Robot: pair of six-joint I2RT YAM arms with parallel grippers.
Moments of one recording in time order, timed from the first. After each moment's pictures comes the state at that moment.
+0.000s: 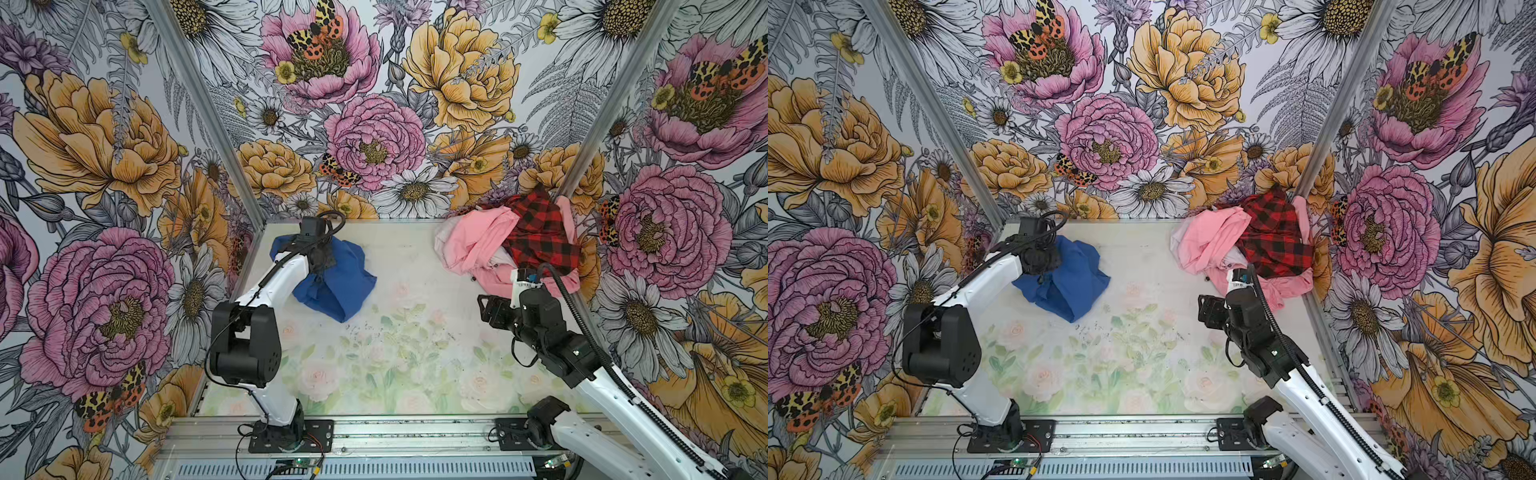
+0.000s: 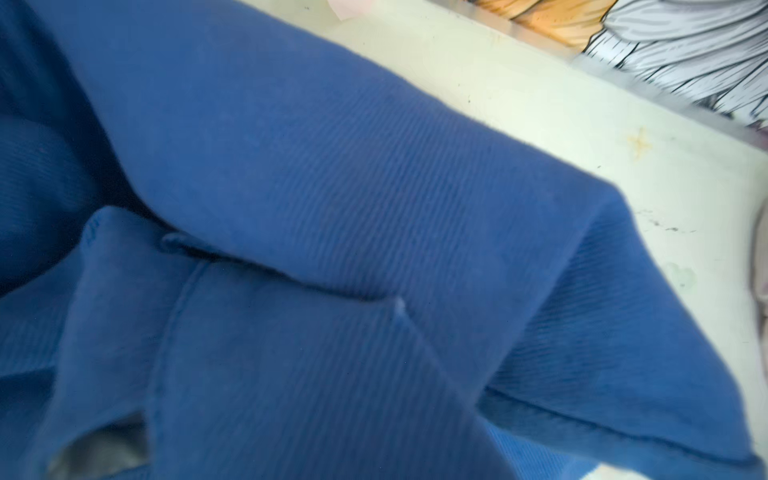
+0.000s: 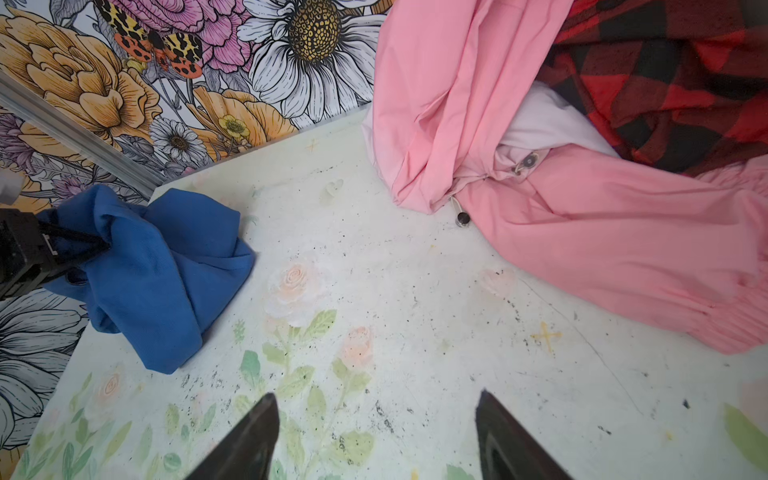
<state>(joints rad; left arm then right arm) -0.16 1.74 1.37 -0.61 -0.18 -0.41 0.48 0.76 0.71 -0.53 0.14 0.55</state>
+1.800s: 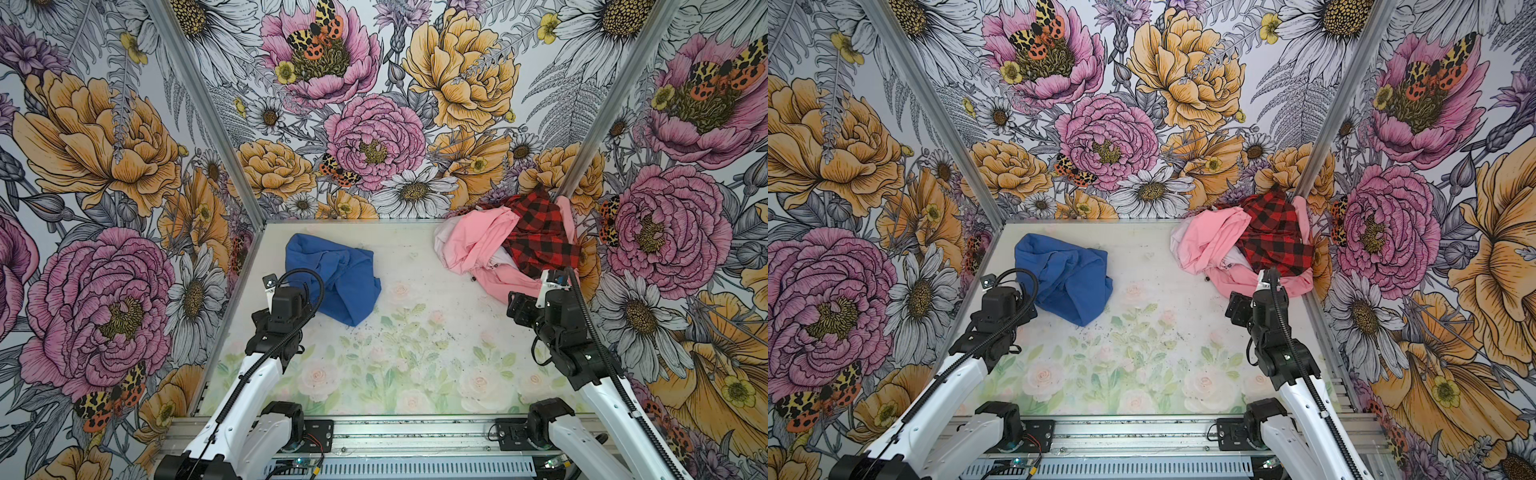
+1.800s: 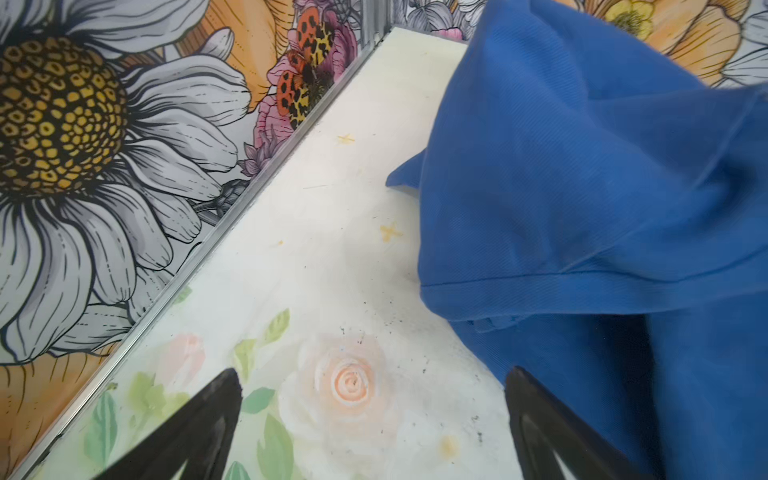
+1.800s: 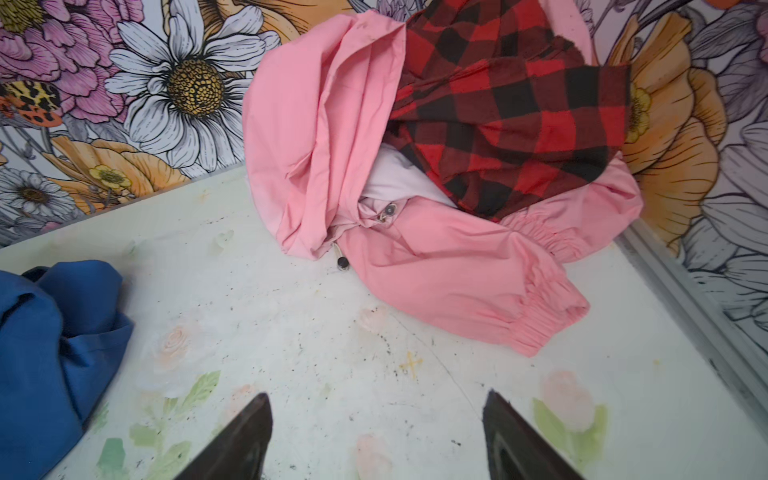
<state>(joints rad) -0.12 0.89 0.52 -0.30 -0.55 -0.35 0.15 0.68 0.66 -0.53 0.17 0.35</state>
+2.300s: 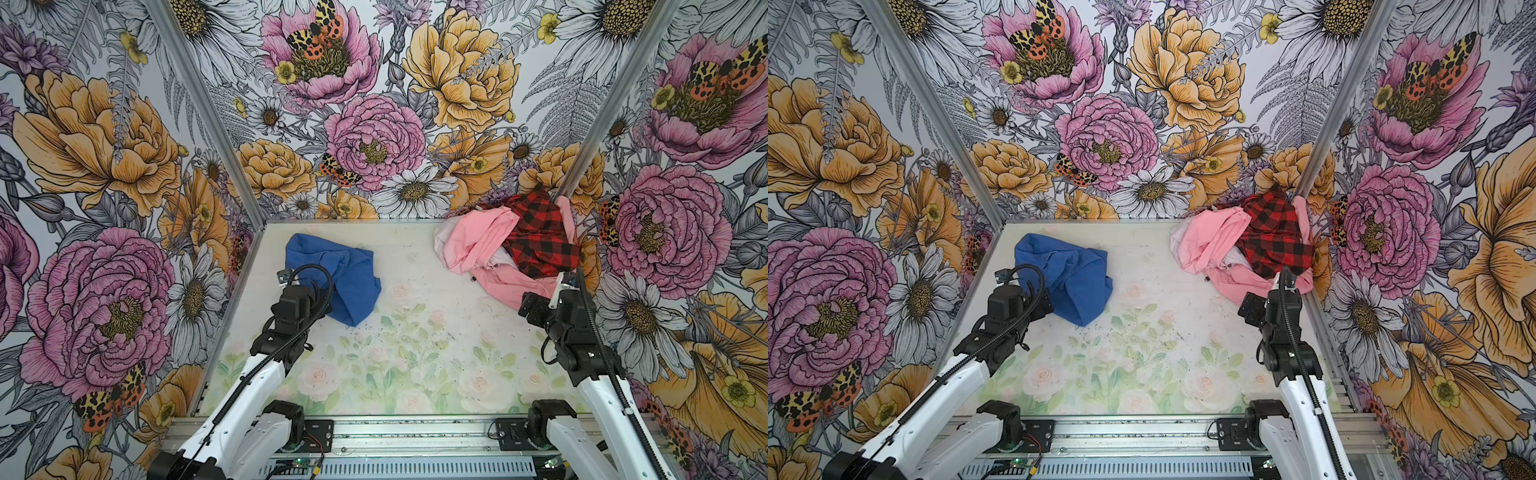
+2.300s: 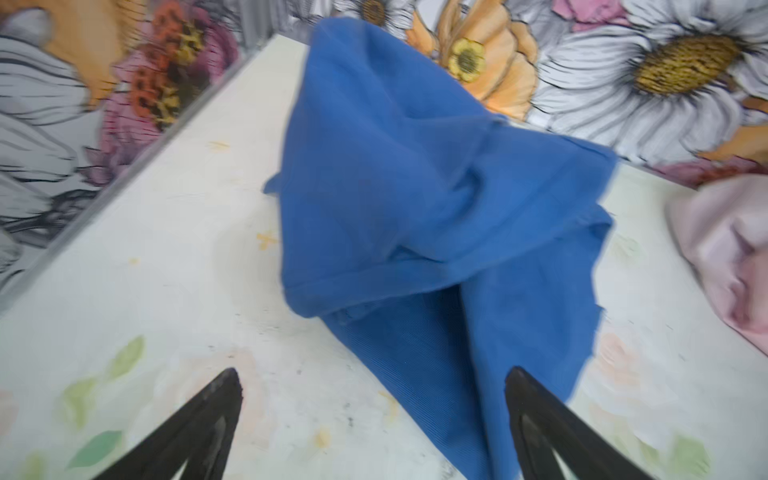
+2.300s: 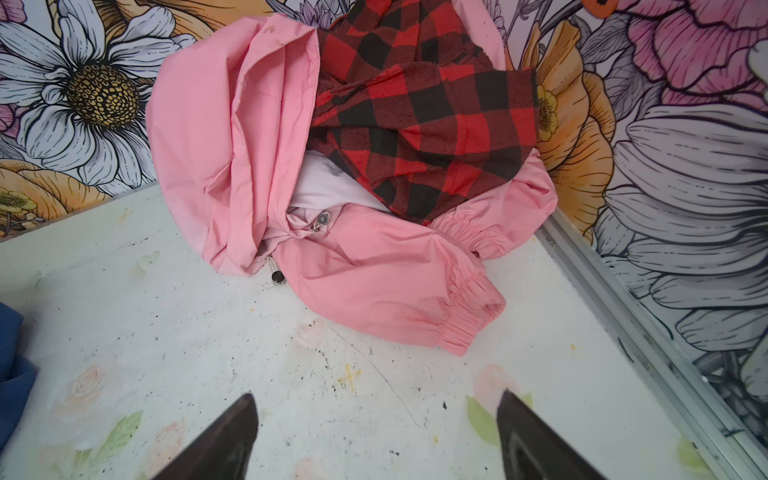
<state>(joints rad) -0.25 0.90 0.60 -0.30 -0.25 -0.43 -0.01 0.69 0.63 -0.51 0.12 0.30</state>
